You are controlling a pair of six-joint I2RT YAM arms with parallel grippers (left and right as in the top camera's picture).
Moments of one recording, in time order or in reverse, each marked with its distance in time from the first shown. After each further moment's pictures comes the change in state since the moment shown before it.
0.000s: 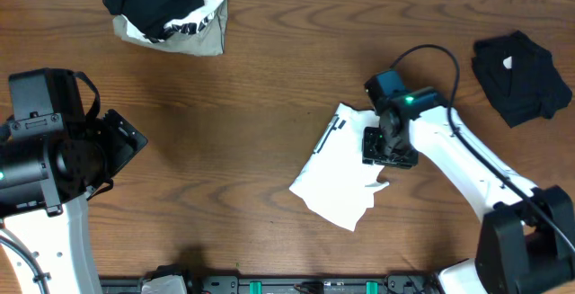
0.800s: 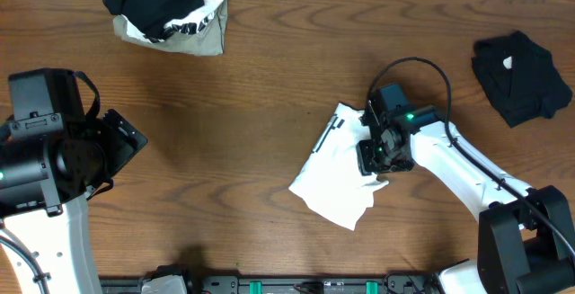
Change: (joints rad) left arm 0.000 0.000 0.000 0.000 0.000 0.000; right arm -0.007 -0.010 -0.164 0.243 -0.099 -0.278
